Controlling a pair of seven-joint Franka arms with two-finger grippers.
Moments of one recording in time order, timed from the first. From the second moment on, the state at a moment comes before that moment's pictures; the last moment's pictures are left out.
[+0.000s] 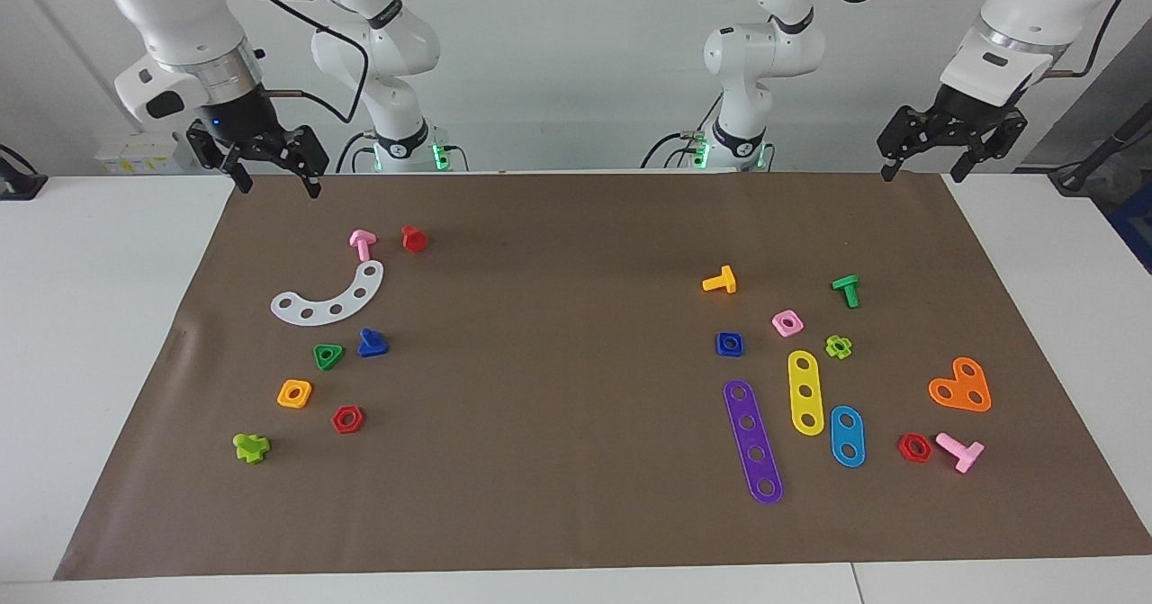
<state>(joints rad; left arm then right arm) -0.02 -0.03 0.00 -1.51 0.01 1.50 0.10 0.08 -0.09 -0.08 -1.68 -0.02 1.59 0.12</state>
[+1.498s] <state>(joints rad) -0.02 -0.03 0.00 -1.51 0.01 1.50 0.10 0.09 -0.08 -0.08 -1.91 0.01 1.90 0.05</state>
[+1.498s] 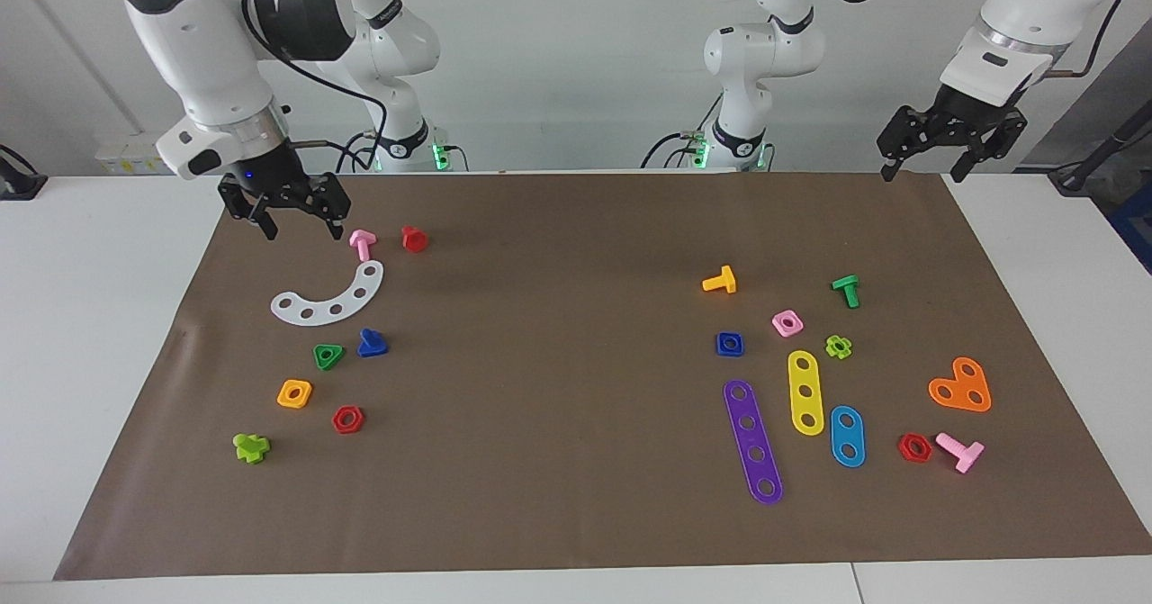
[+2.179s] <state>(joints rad) -0.02 -0.03 0.00 -1.51 0.01 1.50 0.10 0.14 0.12 -0.07 -2.16 0.01 2.39 -0.05</state>
